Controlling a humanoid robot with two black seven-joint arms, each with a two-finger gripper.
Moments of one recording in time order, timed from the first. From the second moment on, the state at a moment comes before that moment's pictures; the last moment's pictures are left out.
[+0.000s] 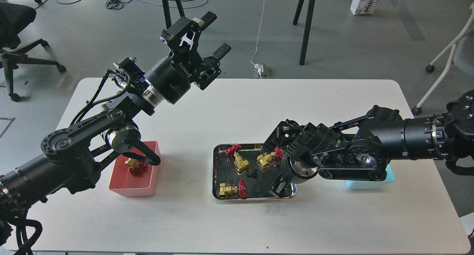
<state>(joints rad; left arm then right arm) -0.74 0.37 -0.57 -1.23 0.44 -0.25 -0.49 1.36 -0.13 -0.54 1.20 -1.30 0.49 -0.09</state>
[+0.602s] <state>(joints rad) -0.72 0.36 -0.57 -1.22 0.44 -0.25 -0.49 1.32 -0.11 -0.53 1.15 -1.30 0.49 -0.12</state>
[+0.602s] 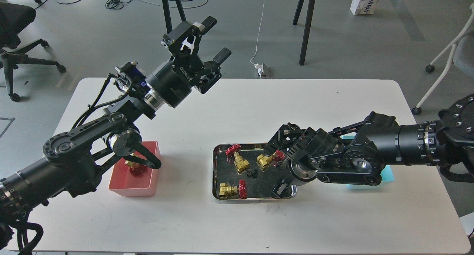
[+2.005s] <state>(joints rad) -0.68 0.36 -0.57 -1.21 0.45 -0.26 -0.49 1.29 -0.08 -0.54 1.14 -1.30 0.49 -0.13</state>
